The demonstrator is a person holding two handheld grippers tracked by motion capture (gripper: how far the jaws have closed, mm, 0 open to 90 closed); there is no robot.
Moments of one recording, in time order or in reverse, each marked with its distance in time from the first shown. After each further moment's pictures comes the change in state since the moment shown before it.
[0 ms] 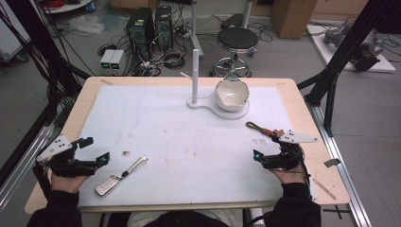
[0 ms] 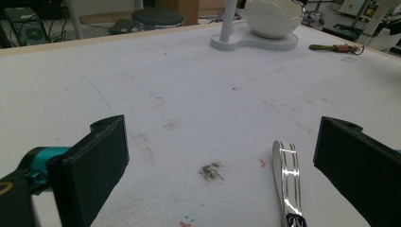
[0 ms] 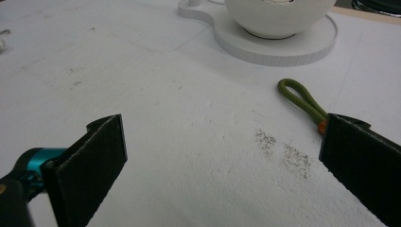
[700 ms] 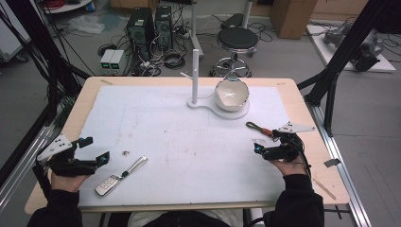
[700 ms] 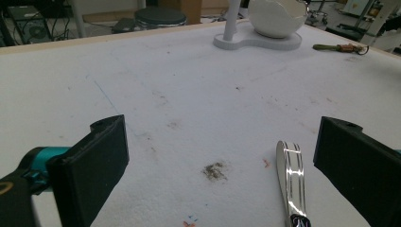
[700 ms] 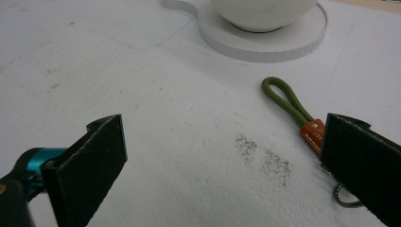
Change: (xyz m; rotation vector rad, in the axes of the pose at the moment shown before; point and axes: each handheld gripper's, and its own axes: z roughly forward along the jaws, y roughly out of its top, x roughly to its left) left arm 0.002 0.000 0.001 0.003 0.008 -0.004; right arm -0.016 0.018 0.010 0.075 -0.012 0.021
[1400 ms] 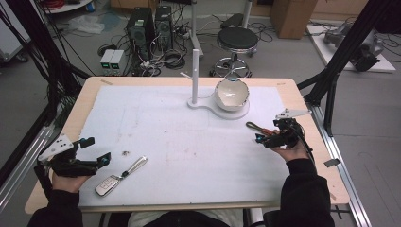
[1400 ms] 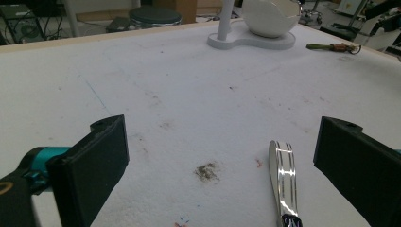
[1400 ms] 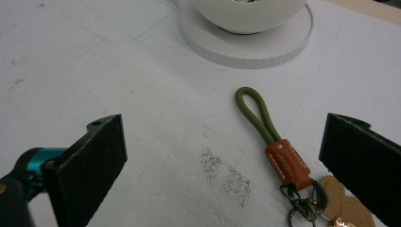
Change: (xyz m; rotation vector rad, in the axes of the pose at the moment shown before) left arm -0.003 0.001 0.001 0.001 -0.018 -0.001; right arm -0.023 0.033 0.012 0.106 -0.017 -0.062
